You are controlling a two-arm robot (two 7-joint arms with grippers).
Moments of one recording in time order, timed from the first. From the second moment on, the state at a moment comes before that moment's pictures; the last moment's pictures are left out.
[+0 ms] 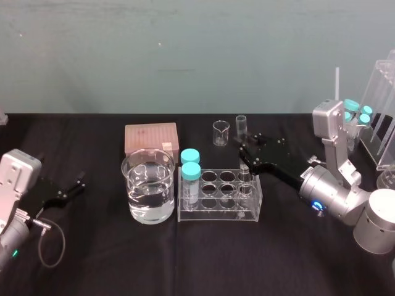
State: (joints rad) left arm -0.20 0.60 0.45 -1.41 -0.25 -0.12 0.03; right arm 0.41 0.39 -0.39 -1.22 0.41 -0.12 0.51
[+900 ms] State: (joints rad) left arm -0.20 0.60 0.45 -1.41 -0.25 -0.12 0.03; right arm 0.42 0.35 -0.30 -1.31 0.49 -0.21 0.56
